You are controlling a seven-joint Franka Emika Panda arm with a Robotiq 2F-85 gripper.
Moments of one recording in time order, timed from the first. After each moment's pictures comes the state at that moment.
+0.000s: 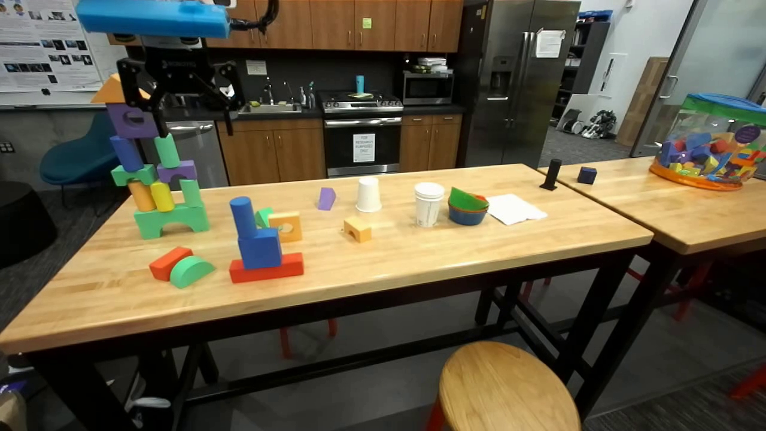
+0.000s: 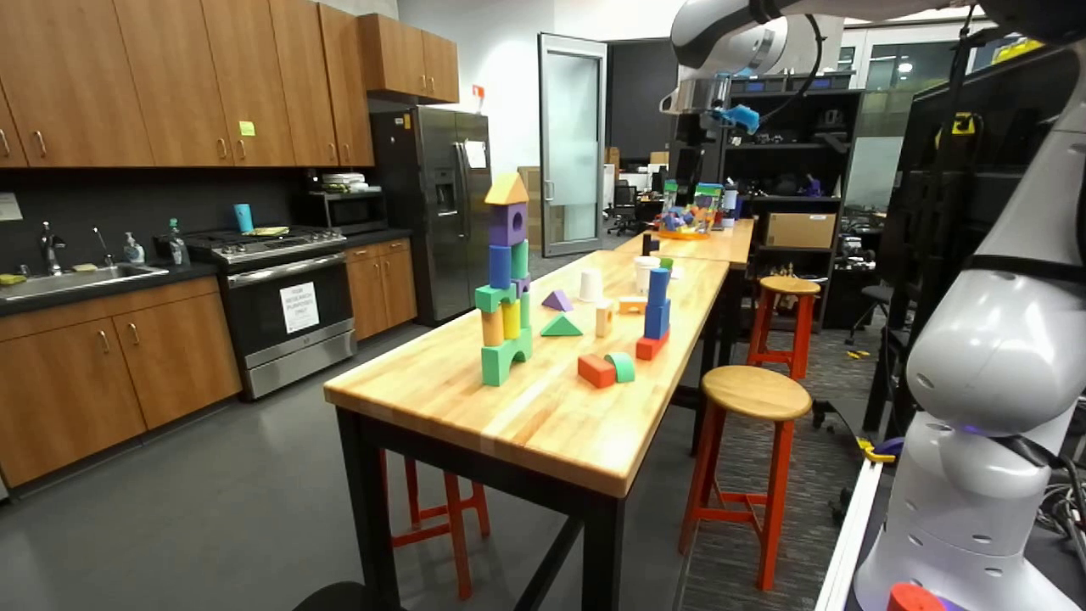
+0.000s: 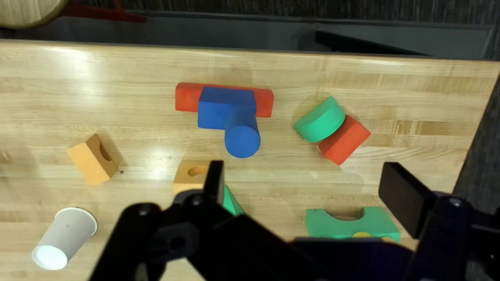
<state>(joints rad) -0.23 -0.23 -0.27 -1.89 0.01 1.74 -0.78</state>
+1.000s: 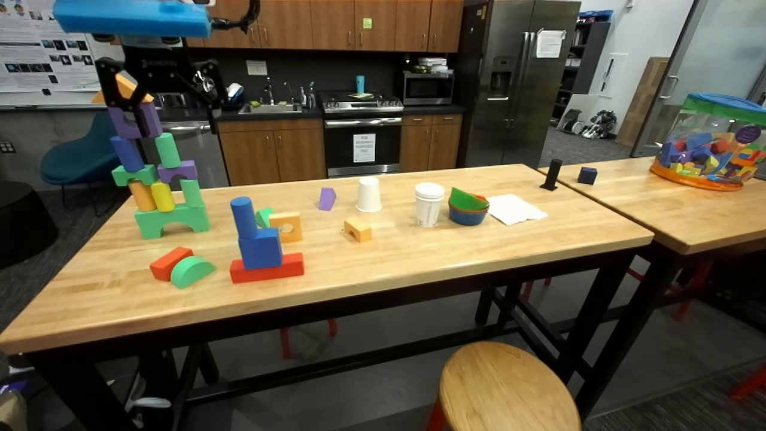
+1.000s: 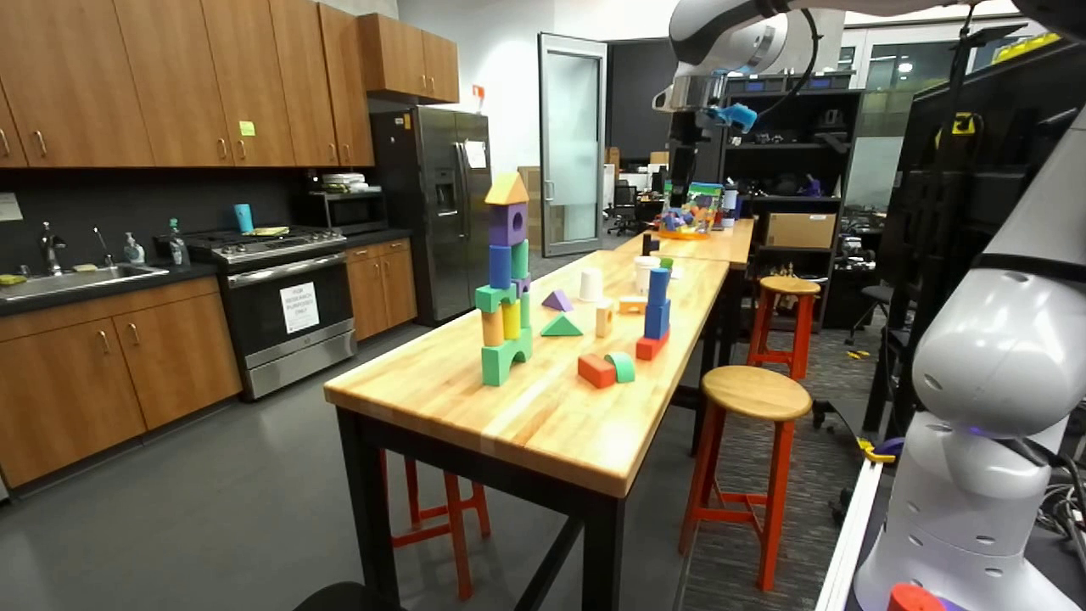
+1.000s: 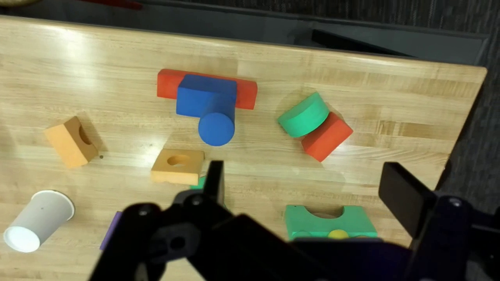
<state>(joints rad) -0.19 -0.27 -0.26 -1.94 0.00 1.76 -0.78</state>
